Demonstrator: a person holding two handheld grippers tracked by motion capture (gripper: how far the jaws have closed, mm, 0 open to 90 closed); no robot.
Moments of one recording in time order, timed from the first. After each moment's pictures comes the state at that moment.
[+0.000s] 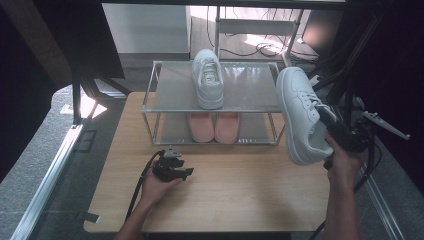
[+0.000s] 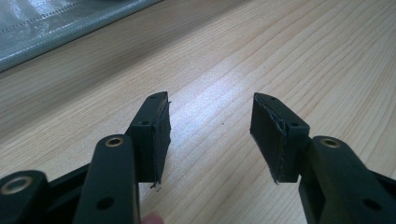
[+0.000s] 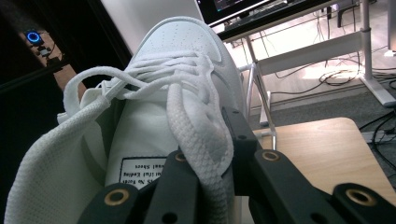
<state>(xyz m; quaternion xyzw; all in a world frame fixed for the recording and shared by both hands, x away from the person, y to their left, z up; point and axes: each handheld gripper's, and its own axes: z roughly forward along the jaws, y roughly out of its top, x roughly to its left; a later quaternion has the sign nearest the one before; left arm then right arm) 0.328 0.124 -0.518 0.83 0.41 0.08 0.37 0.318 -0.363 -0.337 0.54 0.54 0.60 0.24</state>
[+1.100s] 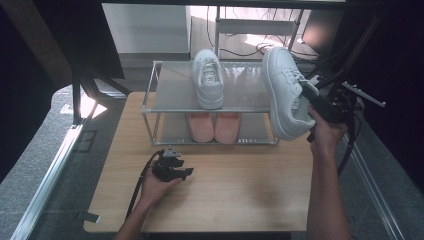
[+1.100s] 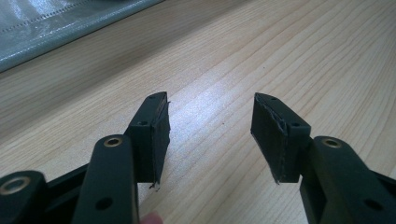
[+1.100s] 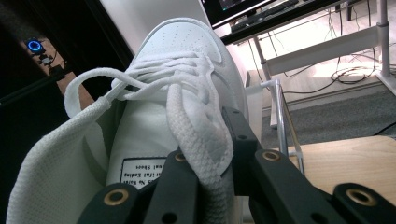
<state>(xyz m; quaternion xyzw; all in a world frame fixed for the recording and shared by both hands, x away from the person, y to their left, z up) 0.329 0.126 -0.518 0.83 0.41 0.08 0.37 0.380 -0.327 -0.310 0.55 0.53 0.61 0.23</state>
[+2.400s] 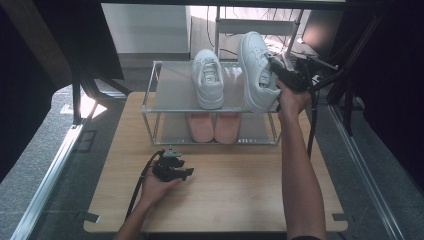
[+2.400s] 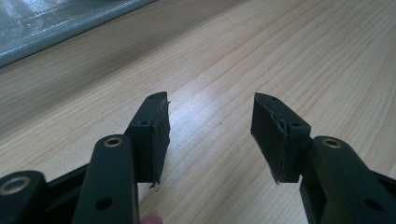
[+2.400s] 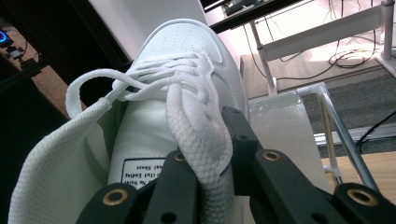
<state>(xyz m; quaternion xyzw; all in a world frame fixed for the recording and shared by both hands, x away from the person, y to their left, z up) 0.329 0.126 -0.520 0.83 0.40 0.08 0.37 0.472 -0.252 -0.295 0.58 0.54 0.57 0.22</state>
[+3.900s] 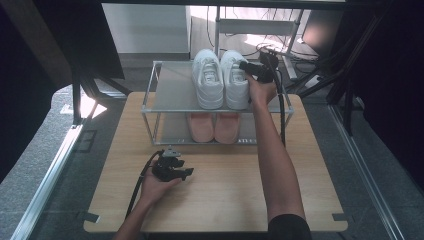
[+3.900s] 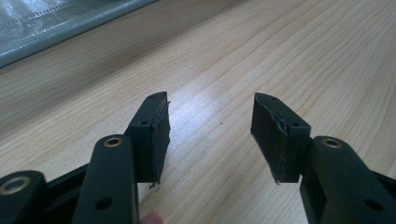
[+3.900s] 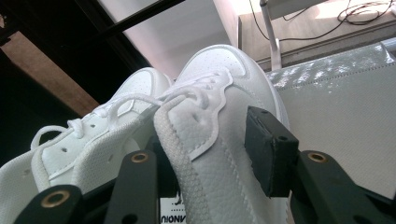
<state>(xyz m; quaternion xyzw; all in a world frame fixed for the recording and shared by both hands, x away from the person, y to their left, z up) 0.330 0.127 -0.520 0.83 0.40 0.07 0.38 0.542 -0.181 -0.325 0.62 0.57 0.52 0.17</state>
